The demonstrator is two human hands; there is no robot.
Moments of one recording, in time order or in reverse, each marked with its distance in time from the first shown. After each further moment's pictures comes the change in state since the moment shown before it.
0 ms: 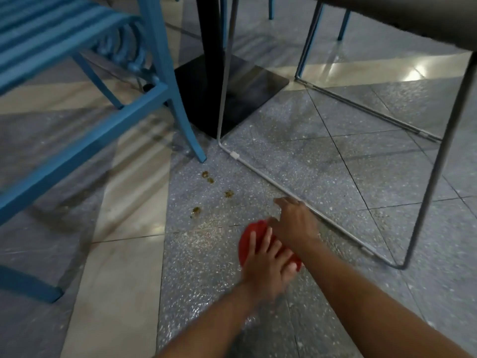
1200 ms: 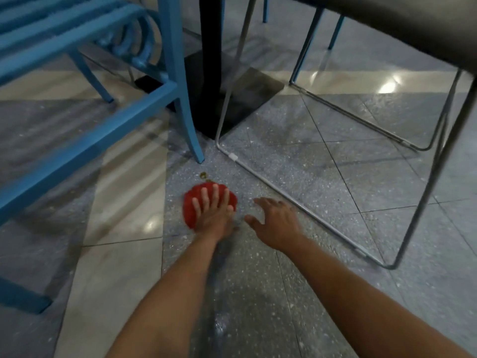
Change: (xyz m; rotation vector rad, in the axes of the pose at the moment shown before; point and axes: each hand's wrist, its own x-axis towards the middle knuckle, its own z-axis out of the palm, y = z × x) left_hand 0.051 -0.149 -0.070 -0.189 -0.134 -0.492; right_hand 0.003 -0.039 0.011 -0.022 -0.053 -0.099
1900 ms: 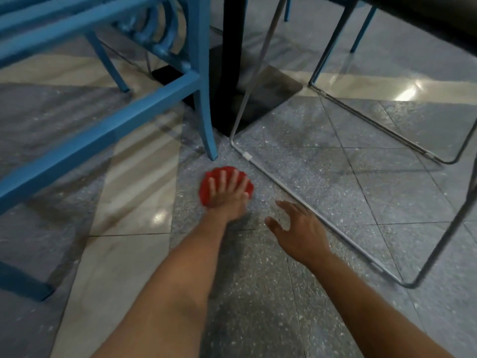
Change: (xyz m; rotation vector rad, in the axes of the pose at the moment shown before) left_hand 0.035 0.009 -0.035 0.083 -0.019 0.078; right_hand -0.014 0.006 -0.013 0.077 0.066 0.078
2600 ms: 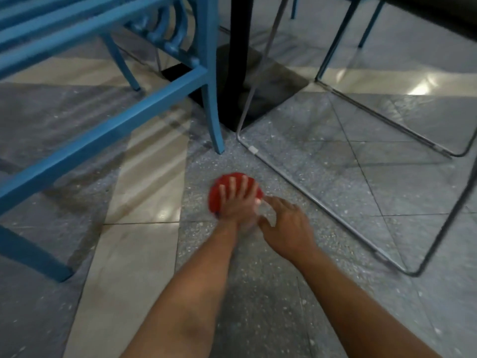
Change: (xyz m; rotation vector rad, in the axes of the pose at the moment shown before) left_hand -0.039 0.010 0.032 -0.010 0.014 -0.009; right_hand -0.025 -0.038 0.014 0.062 0.018 -0.108
